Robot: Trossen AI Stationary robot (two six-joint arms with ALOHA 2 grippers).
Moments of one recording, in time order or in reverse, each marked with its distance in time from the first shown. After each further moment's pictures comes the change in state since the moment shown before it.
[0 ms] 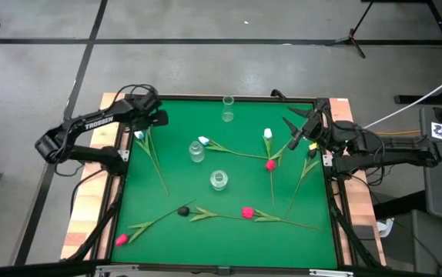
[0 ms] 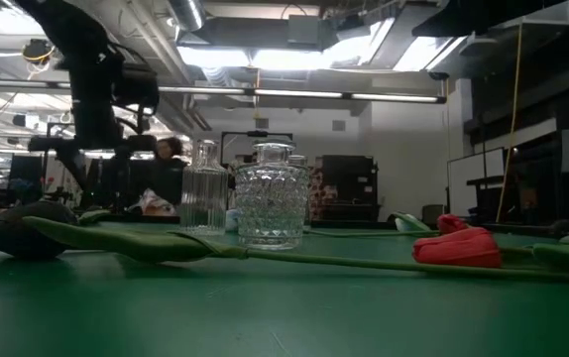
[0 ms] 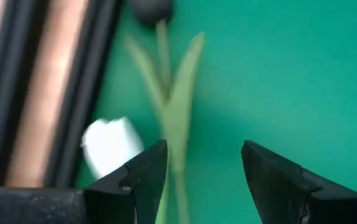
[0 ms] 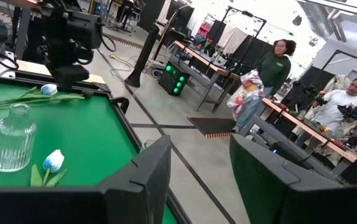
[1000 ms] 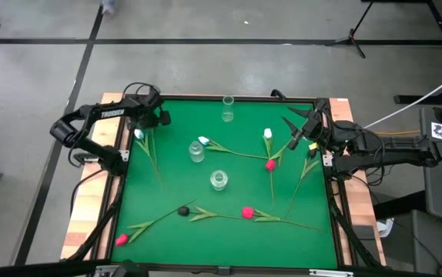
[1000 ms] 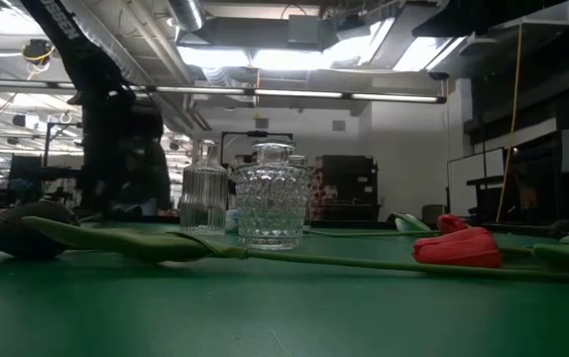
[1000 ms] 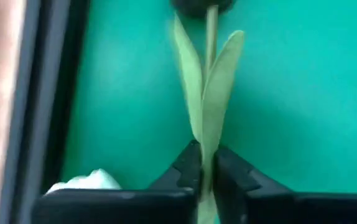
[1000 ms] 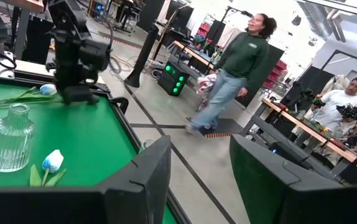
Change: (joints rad) left arm 0.111 0.218 -0.019 0.188 0.039 0.150; right arm 0.000 0.000 -0.001 -0.002 0.004 -0.001
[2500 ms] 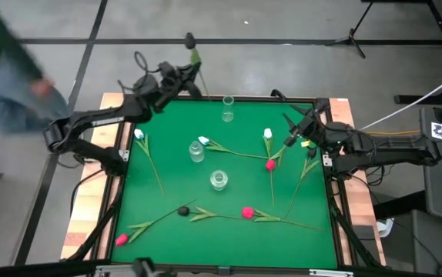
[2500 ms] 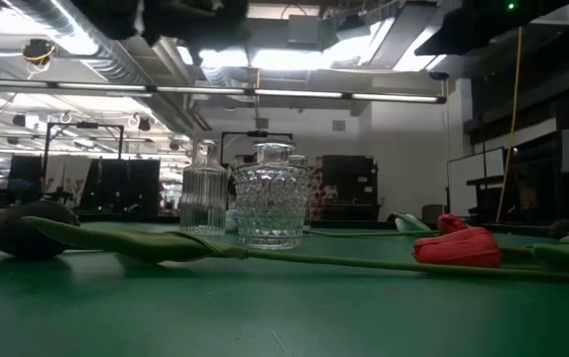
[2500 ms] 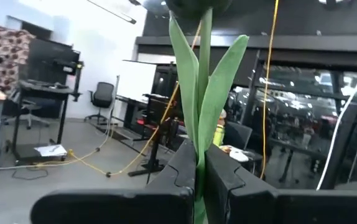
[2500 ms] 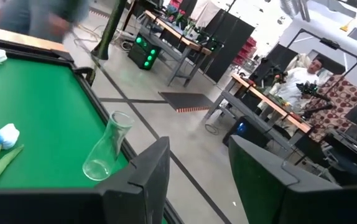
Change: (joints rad) left arm -0.414 -0.084 0.254 1.281 -0.041 0.680; right arm 0.000 0.051 -0.001 -0.039 0.164 0.013
